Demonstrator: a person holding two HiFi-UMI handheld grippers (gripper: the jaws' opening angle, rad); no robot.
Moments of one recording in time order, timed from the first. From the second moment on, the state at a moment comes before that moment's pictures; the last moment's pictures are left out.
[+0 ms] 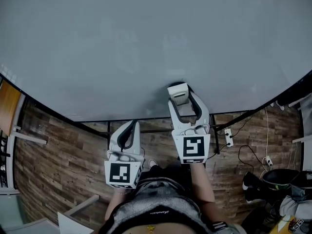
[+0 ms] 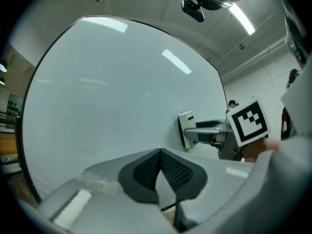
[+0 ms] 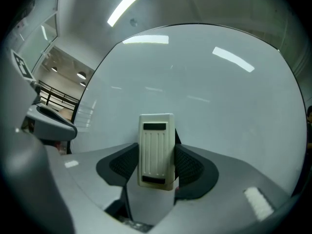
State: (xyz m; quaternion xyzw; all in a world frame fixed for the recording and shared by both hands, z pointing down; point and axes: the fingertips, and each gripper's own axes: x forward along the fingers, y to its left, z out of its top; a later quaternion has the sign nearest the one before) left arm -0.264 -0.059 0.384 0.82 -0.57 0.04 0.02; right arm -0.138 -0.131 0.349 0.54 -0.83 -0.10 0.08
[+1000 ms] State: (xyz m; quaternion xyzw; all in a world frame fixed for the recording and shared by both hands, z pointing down) left arm -0.177 -0.083 0.390 0.82 -0.56 0.07 0.02; right arm -0.061 -0.141 0.401 0.51 -0.85 -0.06 0.11
